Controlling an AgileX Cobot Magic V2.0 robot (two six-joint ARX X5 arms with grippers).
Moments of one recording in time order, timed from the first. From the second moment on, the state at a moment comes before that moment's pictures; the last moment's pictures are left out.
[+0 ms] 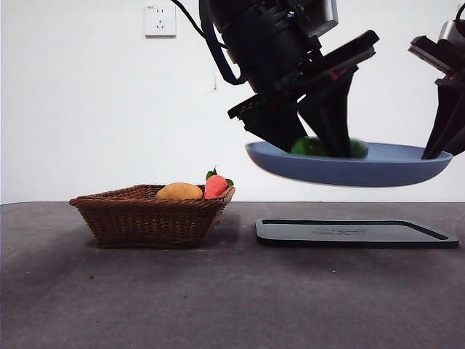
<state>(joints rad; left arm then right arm) -0.88 1.86 1.51 -0.58 0.14 -0.01 0.03 1.34 0.95 -0.68 -0.50 0.18</state>
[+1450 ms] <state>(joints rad) -0.85 1.22 1.51 -0.78 0.13 -0.01 -0.02 1.69 1.22 -0.65 -0.38 0.26</state>
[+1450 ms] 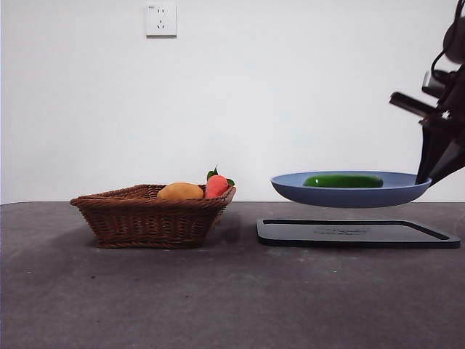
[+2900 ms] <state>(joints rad) -0.85 1.18 1.51 -0.87 0.04 -0.03 -0.05 1.81 1.41 -0.65 -0.39 0.24</state>
